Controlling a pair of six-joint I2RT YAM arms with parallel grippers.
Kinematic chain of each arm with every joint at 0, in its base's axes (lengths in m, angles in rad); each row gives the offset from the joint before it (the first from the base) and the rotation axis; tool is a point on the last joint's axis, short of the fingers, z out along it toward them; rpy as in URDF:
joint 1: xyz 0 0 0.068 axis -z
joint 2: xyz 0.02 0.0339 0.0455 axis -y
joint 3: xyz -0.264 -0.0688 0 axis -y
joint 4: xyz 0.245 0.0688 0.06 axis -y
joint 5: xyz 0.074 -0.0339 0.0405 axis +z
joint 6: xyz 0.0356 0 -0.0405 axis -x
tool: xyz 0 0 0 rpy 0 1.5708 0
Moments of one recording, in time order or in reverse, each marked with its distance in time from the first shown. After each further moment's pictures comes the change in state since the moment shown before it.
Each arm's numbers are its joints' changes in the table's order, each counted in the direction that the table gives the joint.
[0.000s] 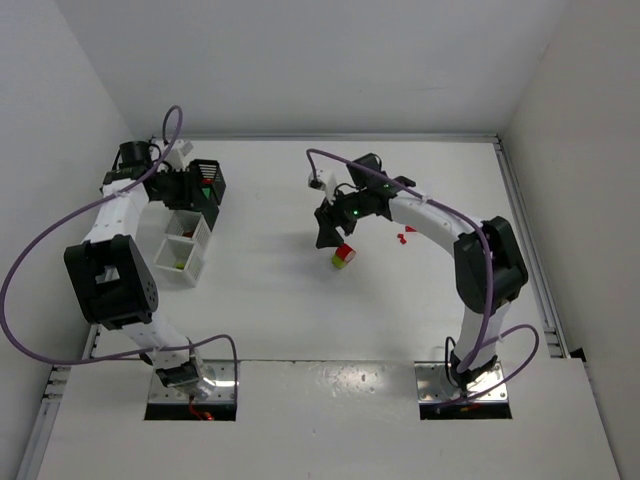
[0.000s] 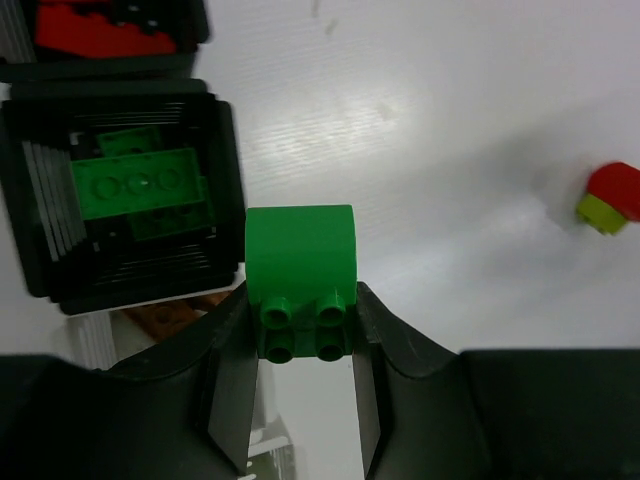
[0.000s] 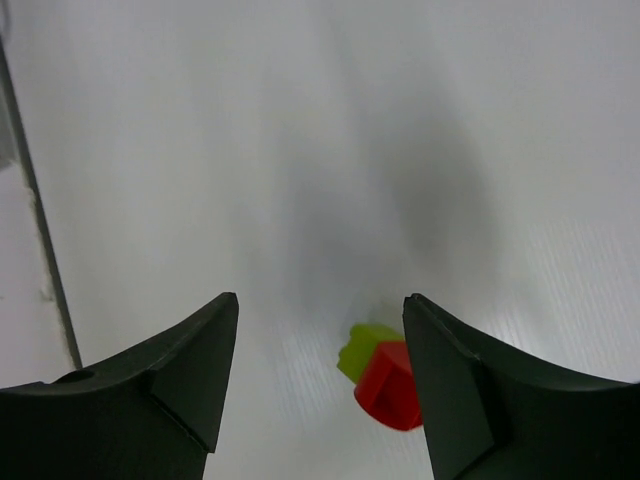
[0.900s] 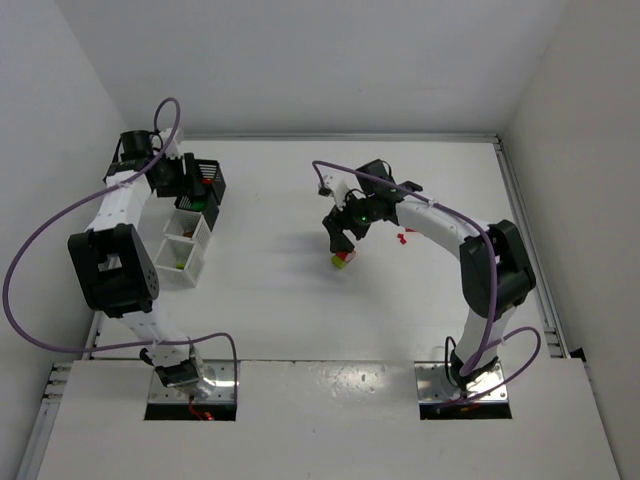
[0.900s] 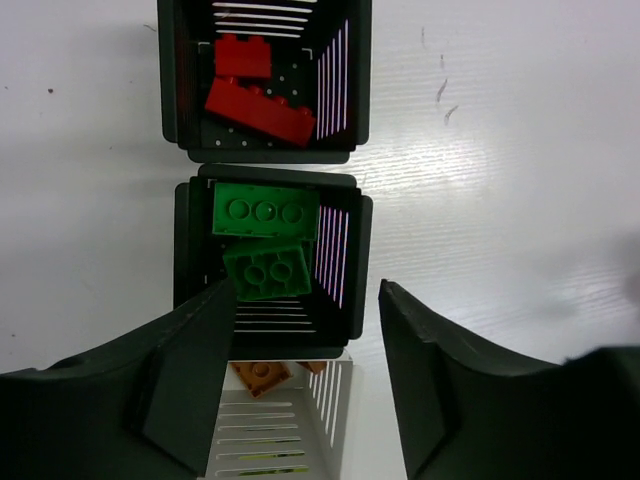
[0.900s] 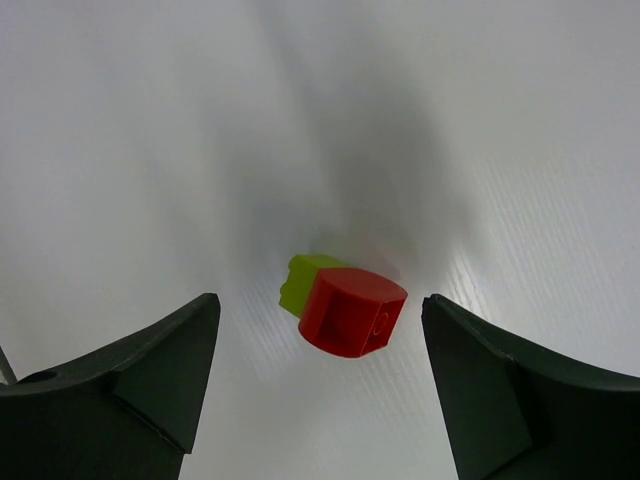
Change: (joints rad) left arm 0.016 -0.091 0.086 0.134 0.255 0.110; right arm 0.019 0.049 -0.087 -0.037 -0.195 0.074
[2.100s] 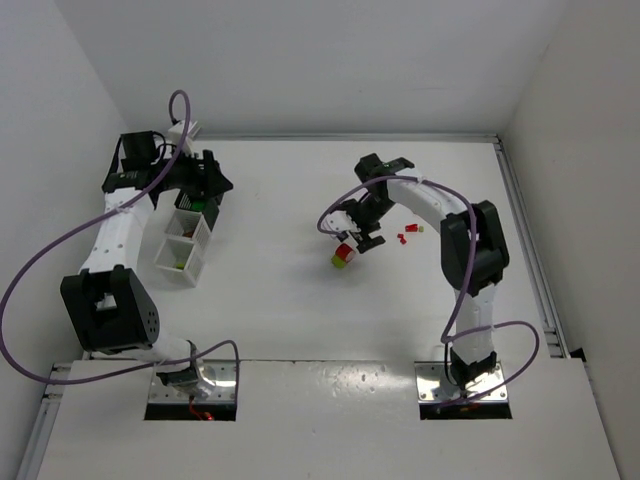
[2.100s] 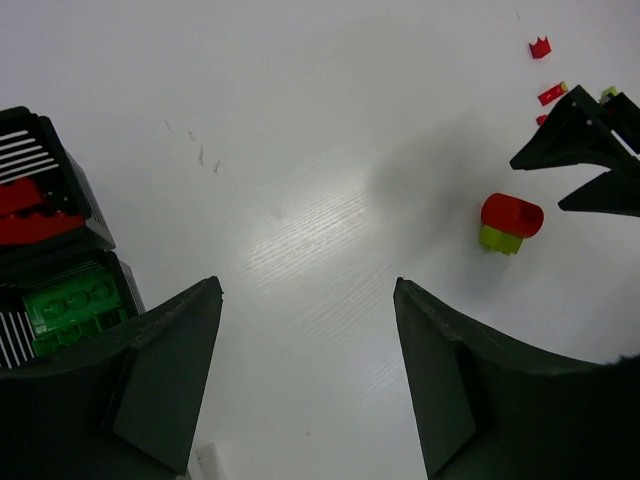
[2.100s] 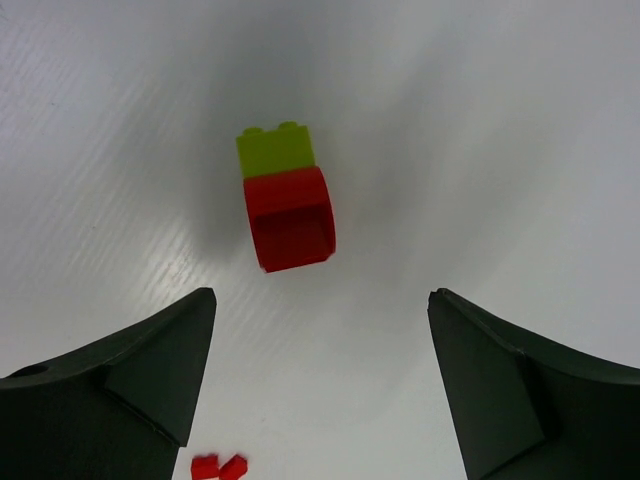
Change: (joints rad) left arm 0.078 0.259 -0.119 0.053 -0.385 -0.059; right arm 0.068 -0.194 0.273 -0.558 0.079 1.355
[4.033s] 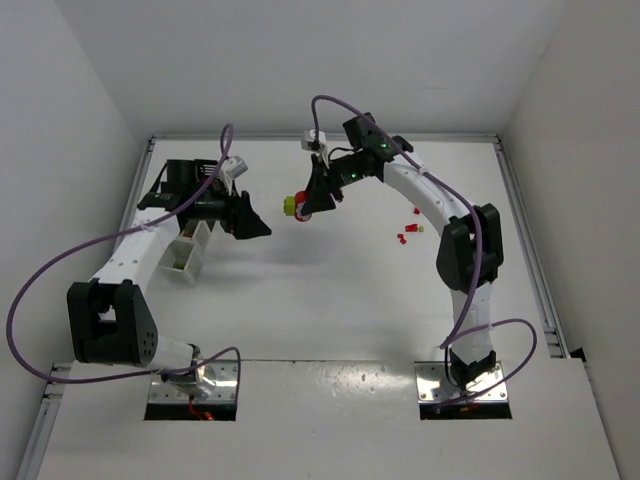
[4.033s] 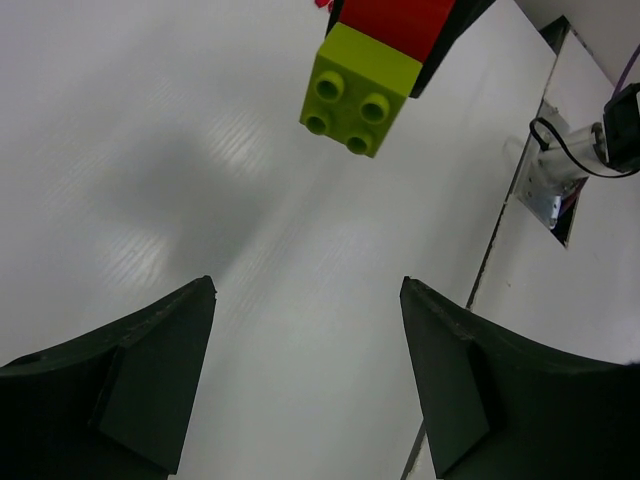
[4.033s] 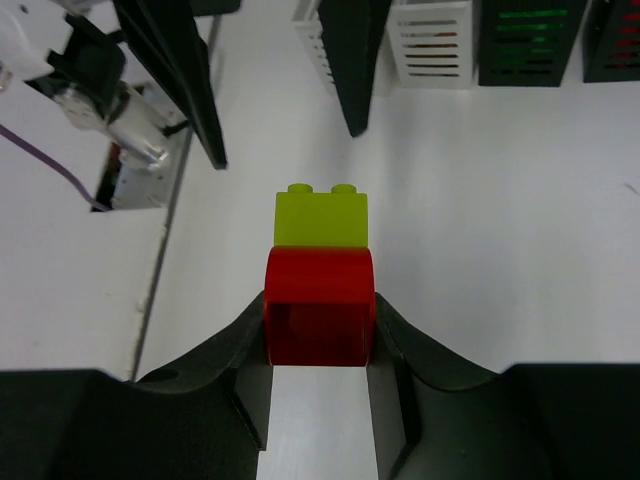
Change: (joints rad) left arm 0.192 0.089 -0.225 -0.056 -0.267 -0.102; right arm -0.034 -0.056 0.292 0.312 0.527 -1.197
